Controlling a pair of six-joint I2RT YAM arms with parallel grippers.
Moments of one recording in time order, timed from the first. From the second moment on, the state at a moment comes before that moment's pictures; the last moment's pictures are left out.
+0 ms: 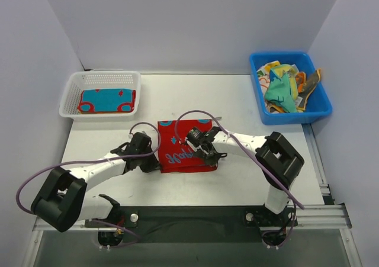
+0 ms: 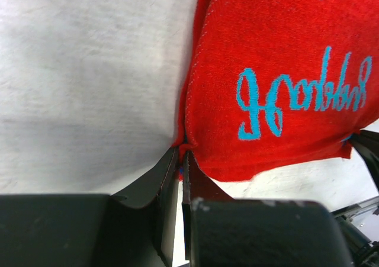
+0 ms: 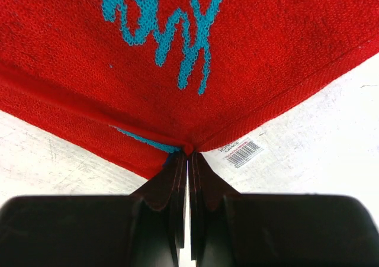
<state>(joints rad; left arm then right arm) -0.53 1.27 0.51 -0.28 0.08 -0.97 0.86 1.79 1.08 -0.73 0.20 -0.12</state>
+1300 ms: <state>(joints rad) -0.38 1.32 0.91 -0.47 0.03 -0.75 0.79 1.64 1.23 -0.73 0.30 -0.10</state>
